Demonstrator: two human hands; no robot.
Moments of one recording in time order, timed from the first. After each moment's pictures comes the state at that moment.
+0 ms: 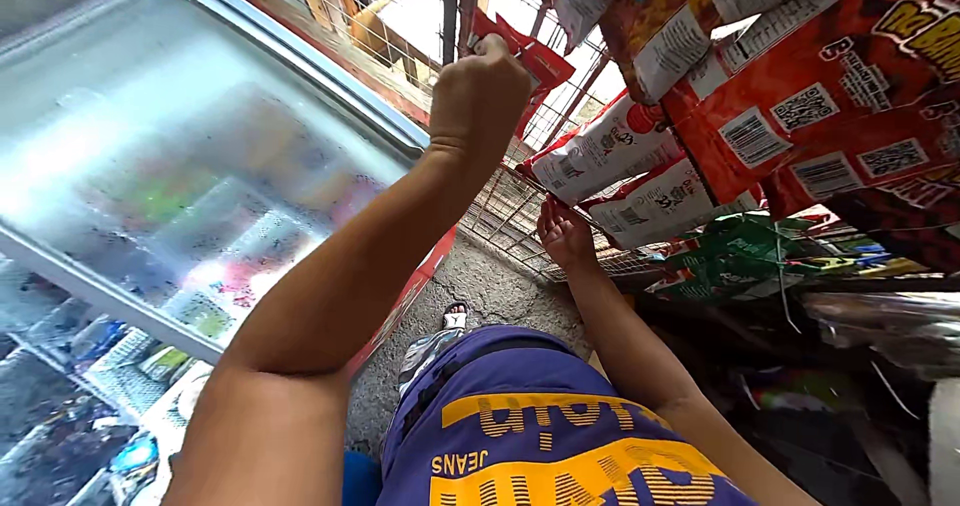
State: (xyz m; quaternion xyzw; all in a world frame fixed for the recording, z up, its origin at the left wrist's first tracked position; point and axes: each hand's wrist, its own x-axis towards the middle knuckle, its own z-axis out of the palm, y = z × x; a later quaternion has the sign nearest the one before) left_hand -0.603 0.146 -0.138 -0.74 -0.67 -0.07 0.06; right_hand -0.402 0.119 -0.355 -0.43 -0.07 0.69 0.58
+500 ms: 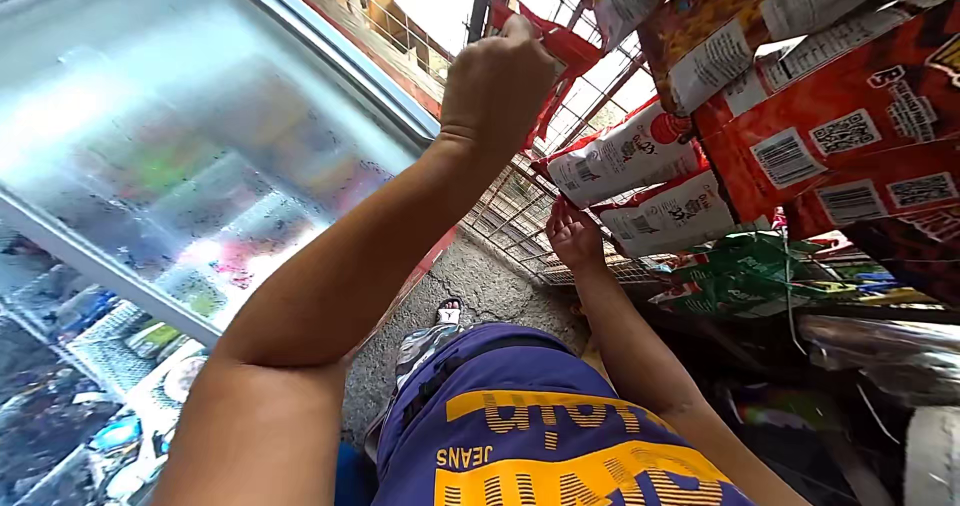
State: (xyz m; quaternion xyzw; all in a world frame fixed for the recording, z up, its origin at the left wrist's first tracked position) left_hand -0.619 0.143 -0.136 -0.73 -0.66 -0.13 0.06; right_hand -0.401 0.126 -0.356 -0.44 -0.09 0.68 0.58
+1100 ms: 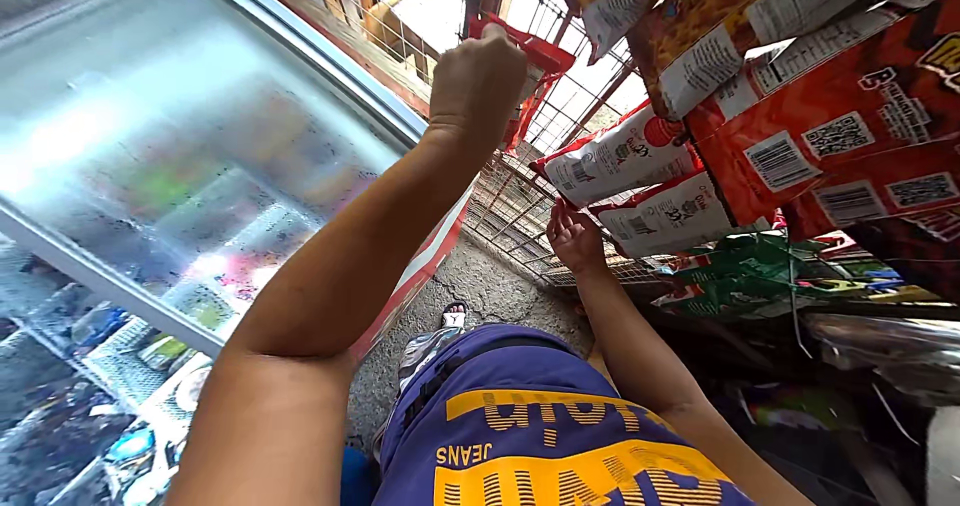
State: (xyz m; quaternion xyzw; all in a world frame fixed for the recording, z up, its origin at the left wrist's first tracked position) left_hand -0.624 0.173 -0.140 -0.73 -0.68 -0.07 0.00; right_hand -0.397 0.131 -0.358 -0.46 -0.10 0.68 0.56
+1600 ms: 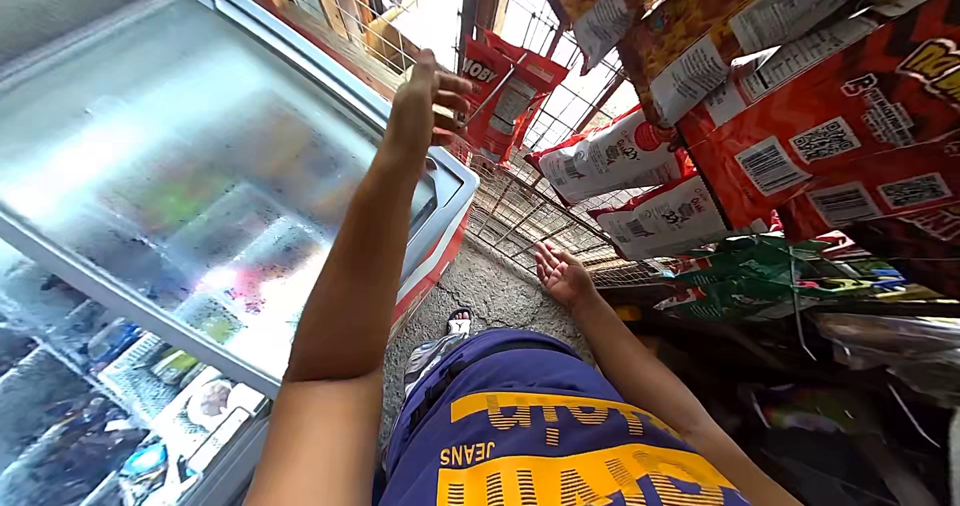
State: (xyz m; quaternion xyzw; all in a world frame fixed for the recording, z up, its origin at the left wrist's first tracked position) left_hand -0.689 0.183 -0.197 -0.45 -0.55 -0.45 -0.53; right_hand -0.390 0.091 -0.395 -0.57 -0.04 0.69 0.45
